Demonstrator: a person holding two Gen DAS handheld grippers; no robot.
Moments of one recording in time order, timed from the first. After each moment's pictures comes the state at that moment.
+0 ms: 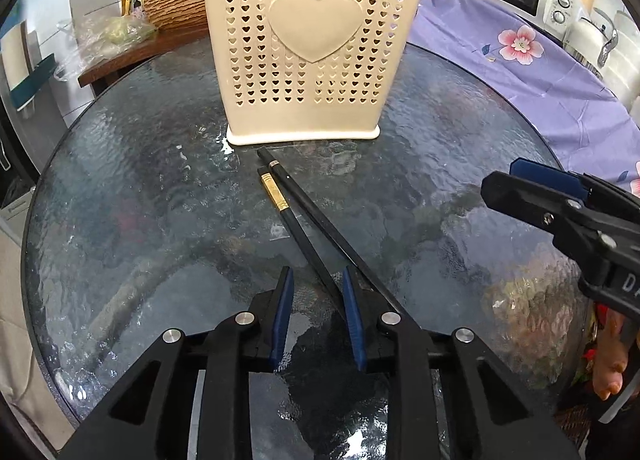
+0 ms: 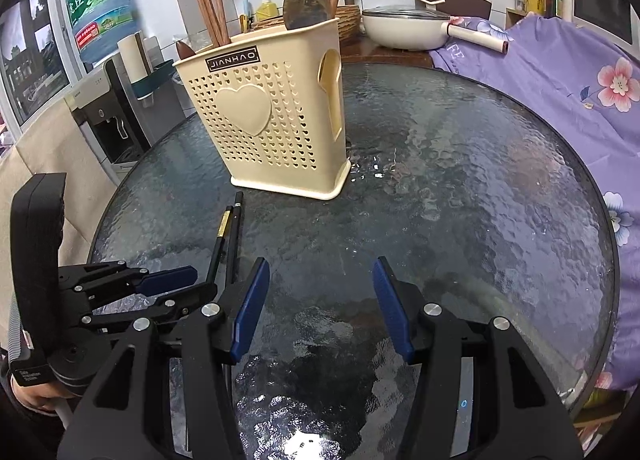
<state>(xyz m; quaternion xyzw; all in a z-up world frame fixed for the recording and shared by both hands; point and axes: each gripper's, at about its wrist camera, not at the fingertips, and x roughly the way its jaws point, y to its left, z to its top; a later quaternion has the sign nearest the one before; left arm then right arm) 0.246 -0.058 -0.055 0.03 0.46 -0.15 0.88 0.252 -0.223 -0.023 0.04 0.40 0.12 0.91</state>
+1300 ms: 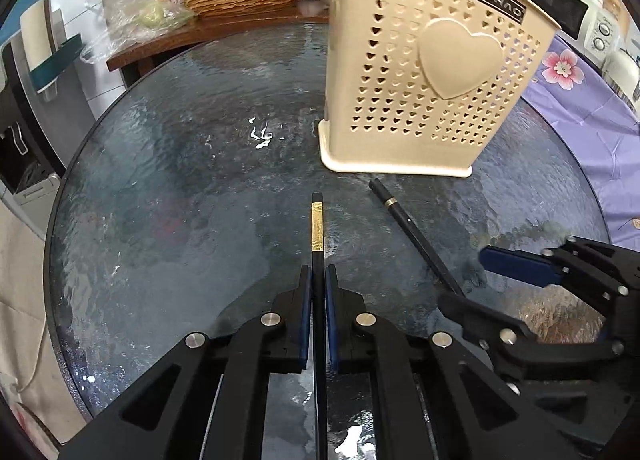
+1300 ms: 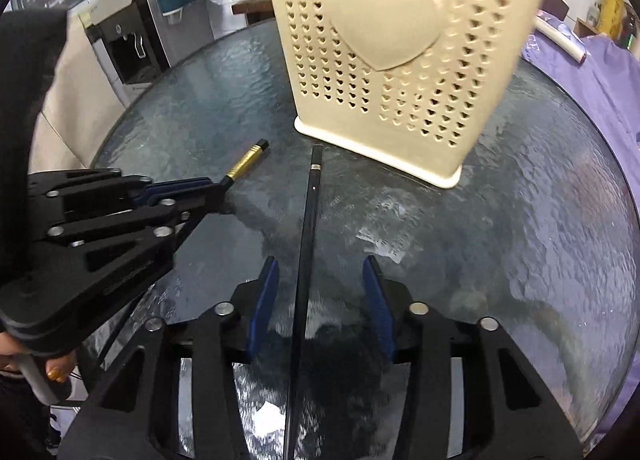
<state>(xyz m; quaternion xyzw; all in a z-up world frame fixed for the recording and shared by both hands) 0.298 0.005 -0.055 0.02 0.47 -0.11 0.88 0.301 -0.123 -0.063 -0.06 0.48 0.17 0.86</state>
